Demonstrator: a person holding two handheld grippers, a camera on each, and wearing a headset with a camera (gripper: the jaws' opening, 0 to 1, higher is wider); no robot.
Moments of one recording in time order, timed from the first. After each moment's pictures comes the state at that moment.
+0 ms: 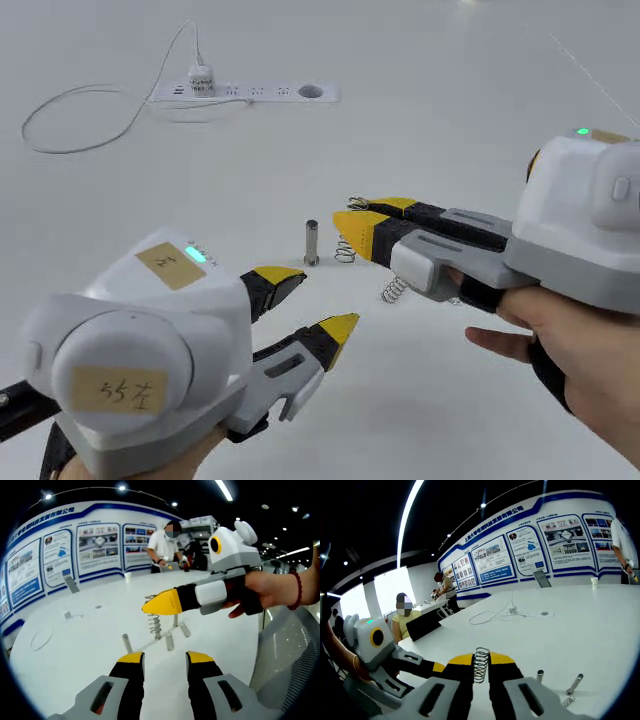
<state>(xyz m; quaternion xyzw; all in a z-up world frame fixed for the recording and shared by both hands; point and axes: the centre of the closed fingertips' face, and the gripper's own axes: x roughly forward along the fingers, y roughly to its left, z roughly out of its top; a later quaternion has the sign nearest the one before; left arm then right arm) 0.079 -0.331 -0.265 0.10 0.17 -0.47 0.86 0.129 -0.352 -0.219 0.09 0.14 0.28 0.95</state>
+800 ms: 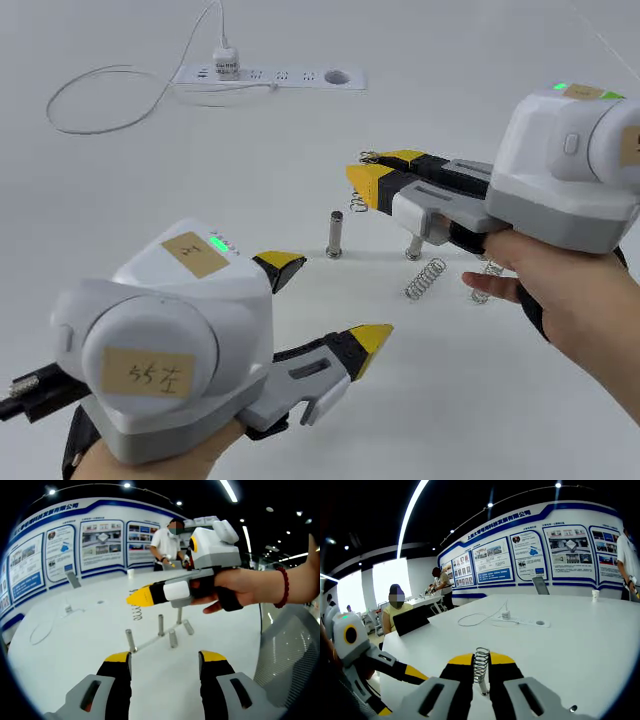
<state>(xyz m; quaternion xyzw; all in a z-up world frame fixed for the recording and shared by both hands) 0.085 -0.326 -0.273 0.09 0.19 -0.46 0.86 0.182 -0.358 -0.232 0.04 0.13 0.27 0.95</state>
